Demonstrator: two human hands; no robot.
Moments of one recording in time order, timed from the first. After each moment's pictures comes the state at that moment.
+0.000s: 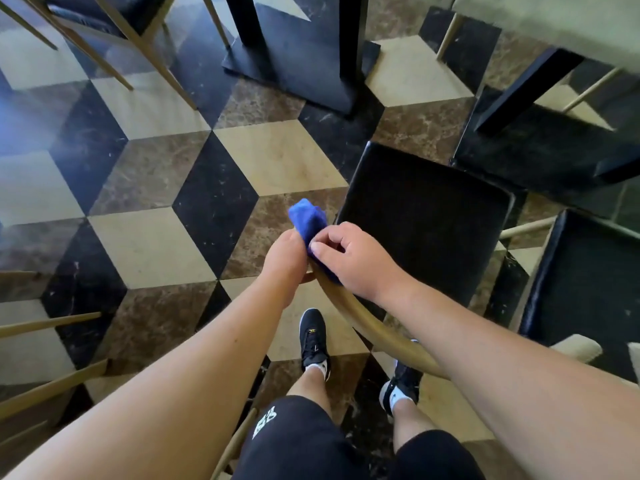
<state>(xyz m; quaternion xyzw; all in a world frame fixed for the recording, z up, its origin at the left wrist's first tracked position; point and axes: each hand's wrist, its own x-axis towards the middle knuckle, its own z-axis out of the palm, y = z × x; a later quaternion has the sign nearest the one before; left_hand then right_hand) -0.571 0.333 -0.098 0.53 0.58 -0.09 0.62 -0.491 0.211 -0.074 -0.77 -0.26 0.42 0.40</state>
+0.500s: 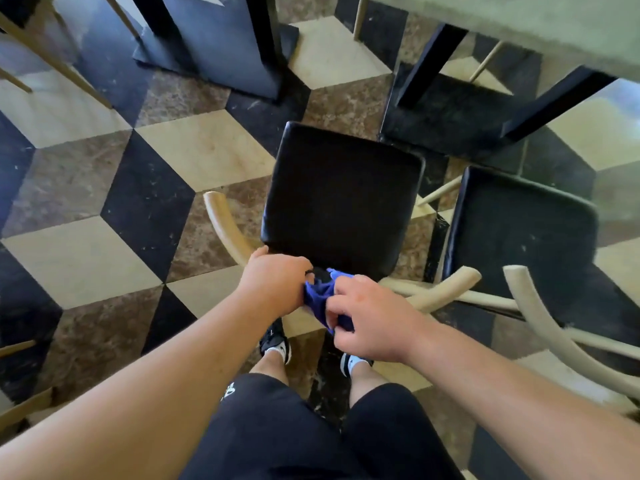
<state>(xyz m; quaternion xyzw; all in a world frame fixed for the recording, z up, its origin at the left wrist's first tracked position) -0.566 0.210 -0.079 0.94 0.05 -0.33 0.09 -0.521 0.016 -0.029 -0.80 -0.44 0.38 0.16</state>
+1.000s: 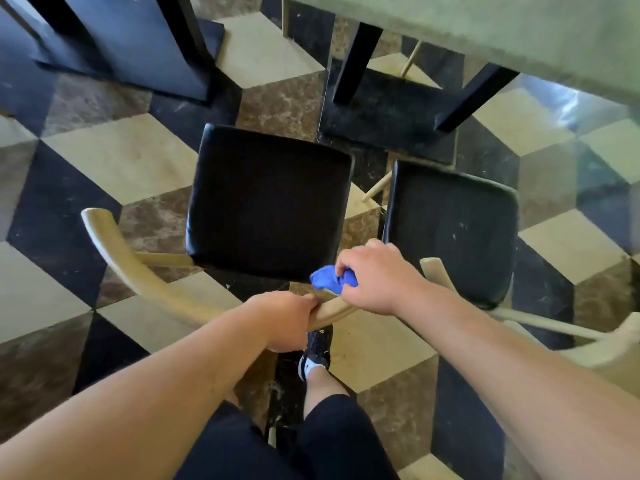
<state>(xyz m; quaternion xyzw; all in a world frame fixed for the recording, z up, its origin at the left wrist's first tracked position) -0.520 0.080 -0.099 0.84 -0.06 -0.50 0.19 -0.419 -0.091 -0.053 -0.88 -0.29 0.38 0.06</state>
